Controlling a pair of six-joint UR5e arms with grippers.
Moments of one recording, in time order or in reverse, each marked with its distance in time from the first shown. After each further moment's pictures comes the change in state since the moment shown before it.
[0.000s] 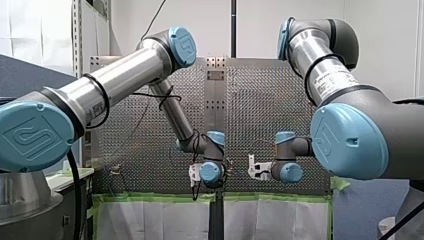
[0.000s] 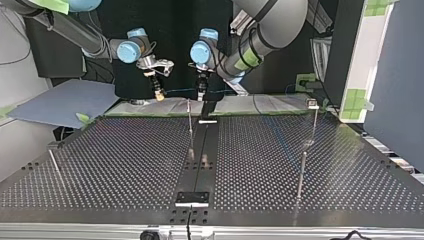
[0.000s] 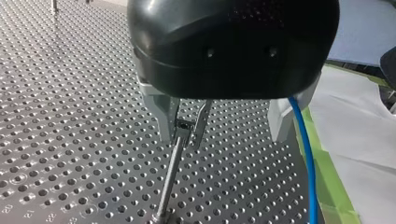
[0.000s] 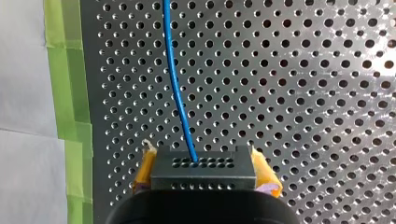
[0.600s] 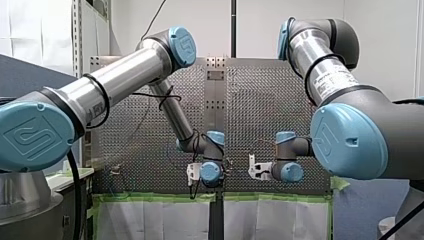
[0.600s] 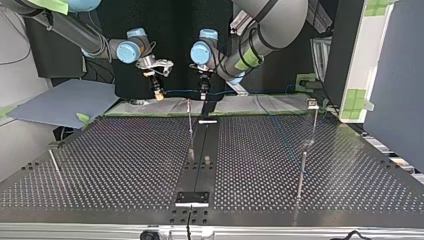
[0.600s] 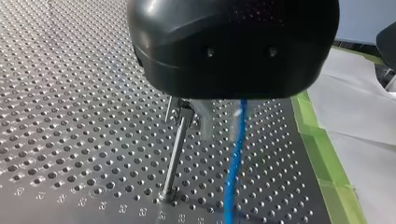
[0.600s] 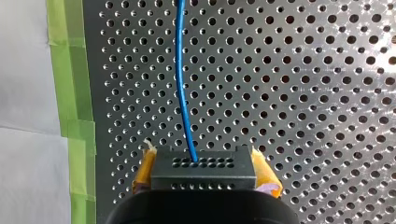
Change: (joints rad) left arm 0.002 0.000 0.001 -0.001 -0.054 0.029; right arm -0.003 0.000 0.000 0.008 0.000 0.003
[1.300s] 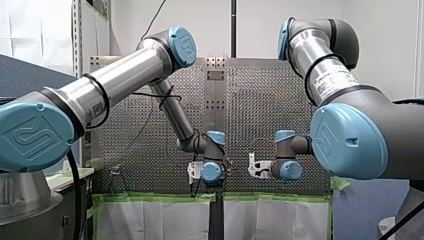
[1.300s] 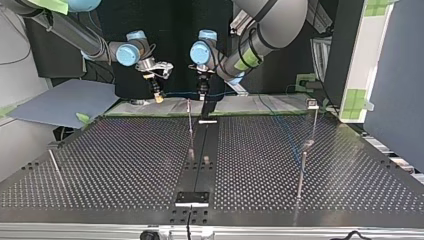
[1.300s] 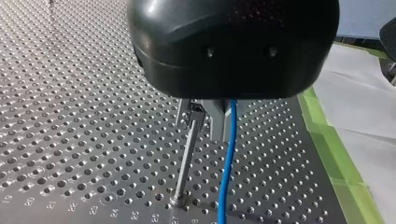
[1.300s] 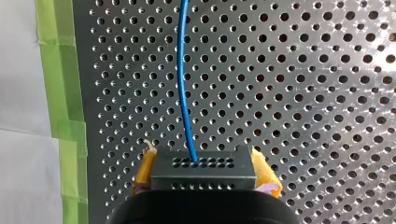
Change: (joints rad) left arm -0.003 0.000 0.005 0.031 -0.003 0.038; right arm 0.000 0.000 -0.027 0.025 0.001 0.002
